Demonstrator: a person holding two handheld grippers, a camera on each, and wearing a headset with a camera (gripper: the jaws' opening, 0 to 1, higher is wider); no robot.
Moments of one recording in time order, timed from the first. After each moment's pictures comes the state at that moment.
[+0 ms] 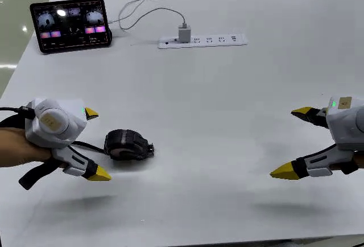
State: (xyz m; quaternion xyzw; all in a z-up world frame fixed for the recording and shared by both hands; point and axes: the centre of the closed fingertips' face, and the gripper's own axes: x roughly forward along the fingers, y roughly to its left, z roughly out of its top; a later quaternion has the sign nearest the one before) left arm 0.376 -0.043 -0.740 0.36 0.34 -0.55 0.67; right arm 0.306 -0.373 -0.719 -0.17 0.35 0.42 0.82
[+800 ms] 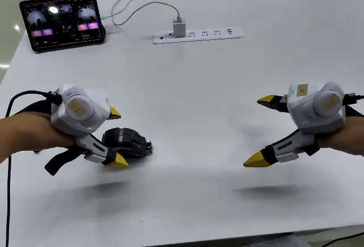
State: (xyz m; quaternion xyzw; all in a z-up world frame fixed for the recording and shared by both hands) left arm 0.378 -0.084 -0.748 0.37 0.34 -0.59 0.63; right arm 0.332 -0.315 -0.730 -0.18 0.32 0.47 0.80
